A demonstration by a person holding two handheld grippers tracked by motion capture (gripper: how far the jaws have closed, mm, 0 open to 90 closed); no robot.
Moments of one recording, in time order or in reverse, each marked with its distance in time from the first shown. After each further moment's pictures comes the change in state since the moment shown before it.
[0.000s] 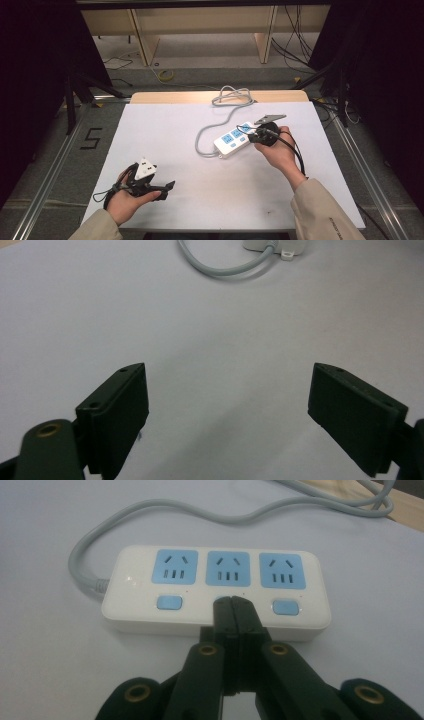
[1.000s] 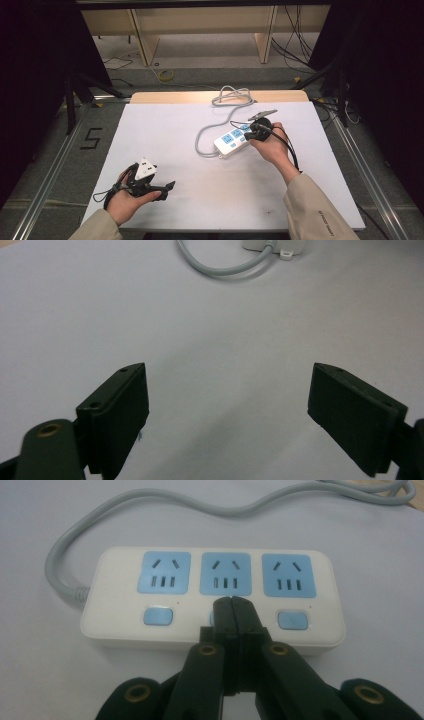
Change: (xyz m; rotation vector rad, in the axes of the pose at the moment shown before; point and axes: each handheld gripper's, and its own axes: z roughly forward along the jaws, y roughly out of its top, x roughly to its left) left arm 0.000 0.000 0.000 -0.001 -0.002 0.001; right arm -0.003 0.014 0.024 0.072 -0.001 0.019
